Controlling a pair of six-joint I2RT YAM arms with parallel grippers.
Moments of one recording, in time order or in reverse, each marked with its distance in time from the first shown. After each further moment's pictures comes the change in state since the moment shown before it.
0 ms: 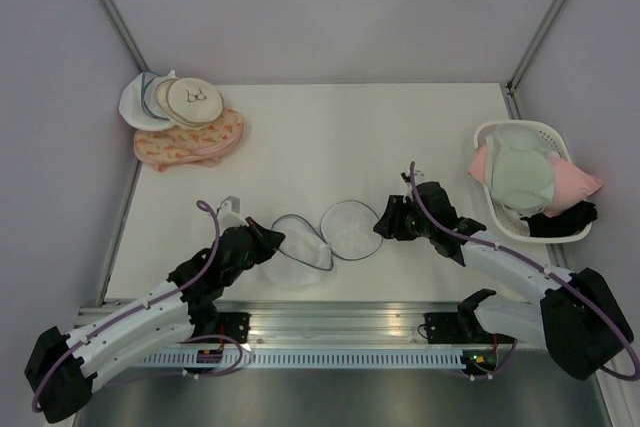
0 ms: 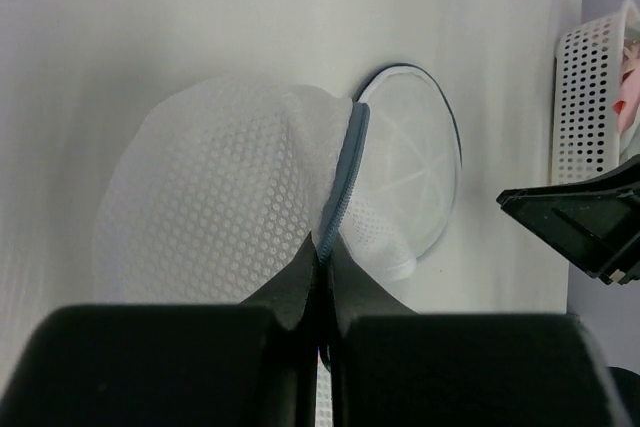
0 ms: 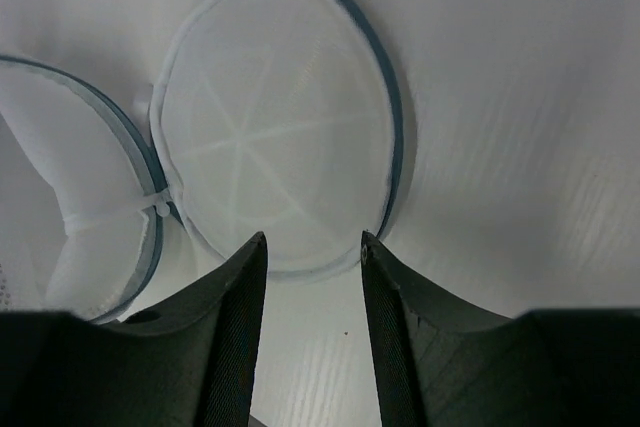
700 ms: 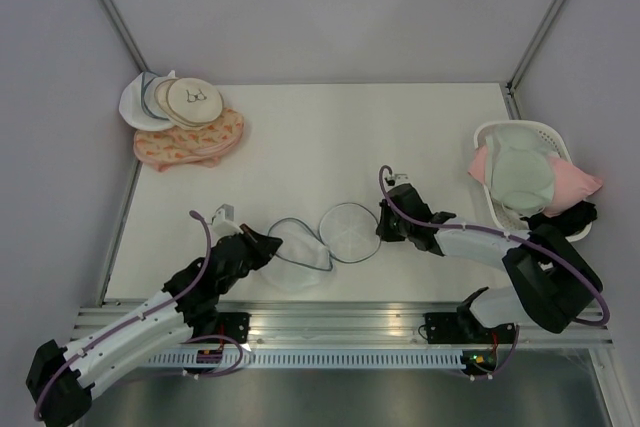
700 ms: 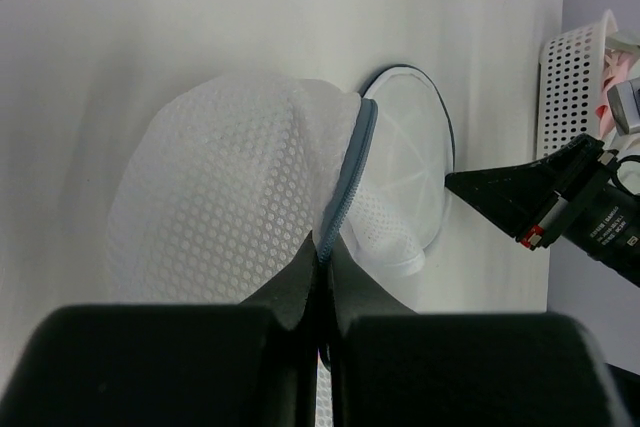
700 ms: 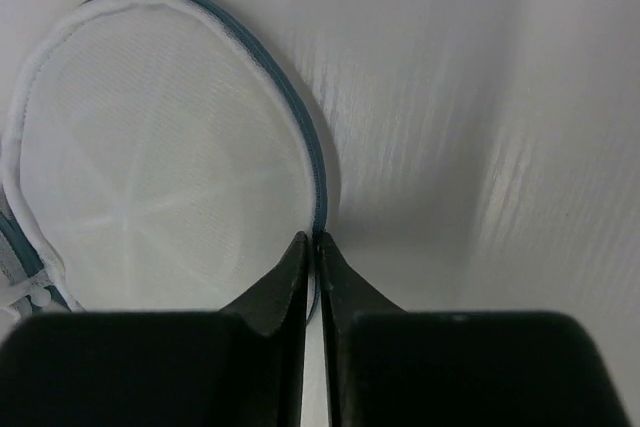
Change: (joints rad) left arm 0.000 -0.125 -0.093 -0.014 0.003 -0.047; right arm 0.112 0.287 0.060 0.066 0.236 -0.011
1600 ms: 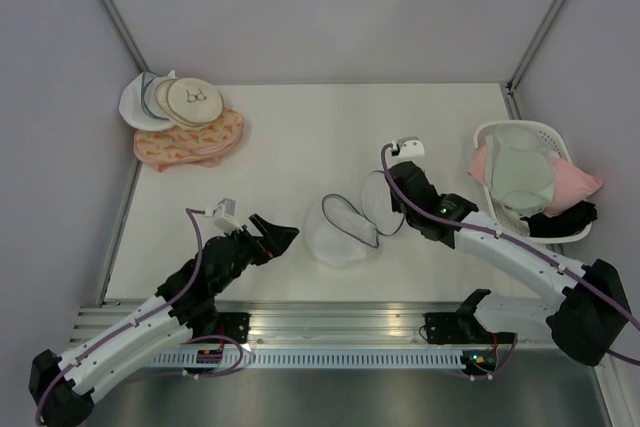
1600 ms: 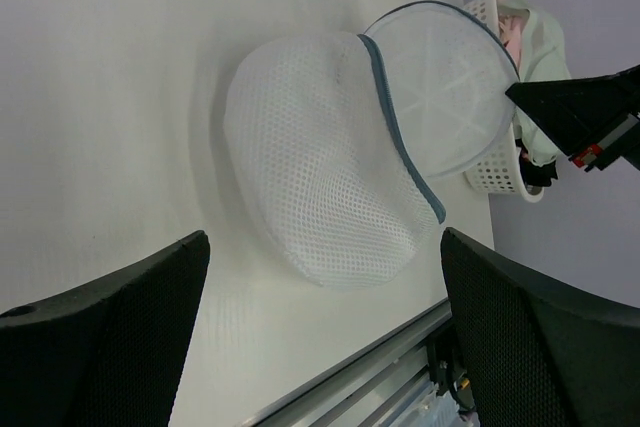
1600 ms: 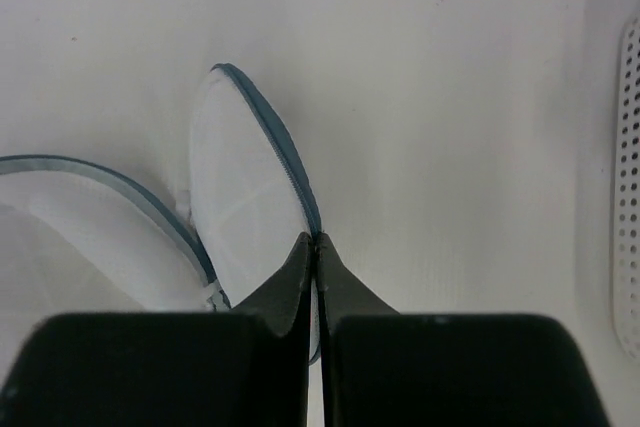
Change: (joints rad) left arm 0.000 -0.072 0.021 0.095 0.103 0.102; right arm 0.074 -0.209 0.302 -0.374 0.472 -0.191
